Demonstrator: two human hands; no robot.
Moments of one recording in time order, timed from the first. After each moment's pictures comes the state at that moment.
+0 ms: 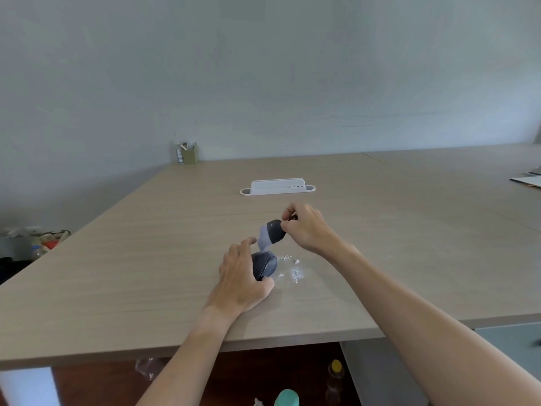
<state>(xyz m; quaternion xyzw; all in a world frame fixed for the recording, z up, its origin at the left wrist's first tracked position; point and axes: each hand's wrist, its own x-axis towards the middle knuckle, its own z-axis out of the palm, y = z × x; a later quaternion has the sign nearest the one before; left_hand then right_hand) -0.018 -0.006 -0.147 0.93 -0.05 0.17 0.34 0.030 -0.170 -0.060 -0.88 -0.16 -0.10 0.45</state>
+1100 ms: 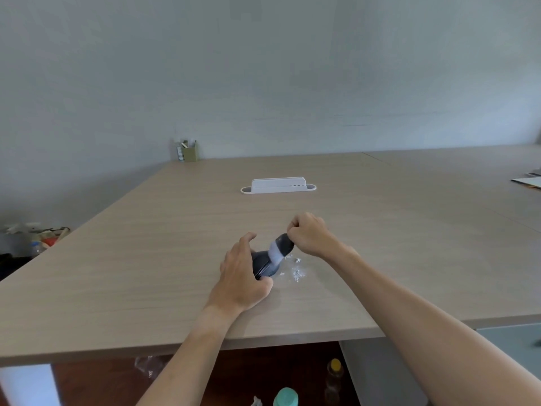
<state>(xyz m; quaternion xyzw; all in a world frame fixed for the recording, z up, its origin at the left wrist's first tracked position) -0.023 -0.005 -0.143 0.91 -0.06 0.17 0.38 0.029 -0.169 -0.069 -0.92 -0.11 -0.04 0.38</state>
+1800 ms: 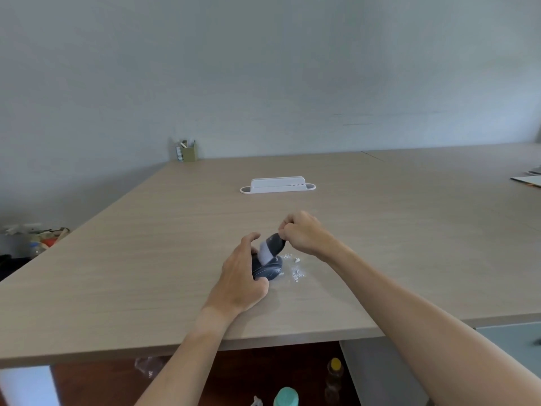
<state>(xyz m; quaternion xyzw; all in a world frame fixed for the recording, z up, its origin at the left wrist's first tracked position) -0.023 -0.003 -0.143 0.89 -0.10 0.17 0.41 0.030 -0.163 -0.066 -0.91 -0.13 -0.04 0.40</state>
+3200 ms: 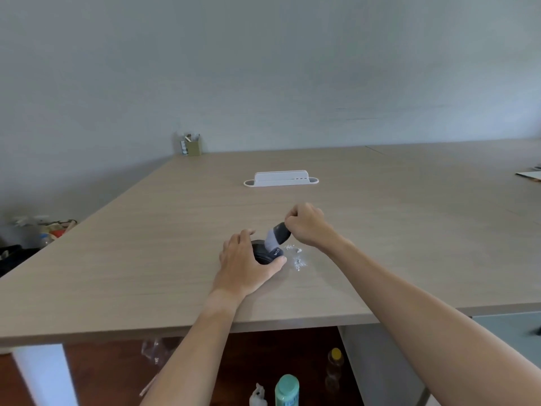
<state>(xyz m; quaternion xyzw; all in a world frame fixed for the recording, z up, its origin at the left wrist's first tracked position) -0.021 -0.013 -0.142 0.93 0.02 0.20 0.32 0.024 -0.164 -0.066 -0.91 -0.13 -0.06 0.40</state>
